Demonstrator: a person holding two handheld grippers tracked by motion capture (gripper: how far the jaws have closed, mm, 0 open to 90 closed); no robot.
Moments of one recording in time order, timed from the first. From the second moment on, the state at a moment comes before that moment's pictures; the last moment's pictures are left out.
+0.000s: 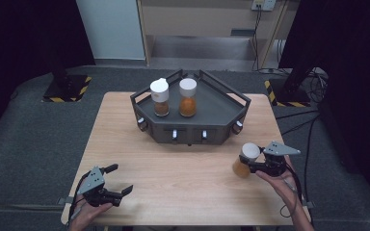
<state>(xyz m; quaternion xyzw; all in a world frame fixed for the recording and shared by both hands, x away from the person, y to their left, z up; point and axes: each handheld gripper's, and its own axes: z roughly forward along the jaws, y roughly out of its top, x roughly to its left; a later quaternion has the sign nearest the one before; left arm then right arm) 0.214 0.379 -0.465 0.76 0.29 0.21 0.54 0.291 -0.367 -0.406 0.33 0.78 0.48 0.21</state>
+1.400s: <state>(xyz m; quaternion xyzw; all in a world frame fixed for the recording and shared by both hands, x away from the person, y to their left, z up) 0.215 0.380 -0.465 0.76 0.29 0.20 0.54 0.308 -0.348 -0.335 0.28 0.81 0.49 0.19</state>
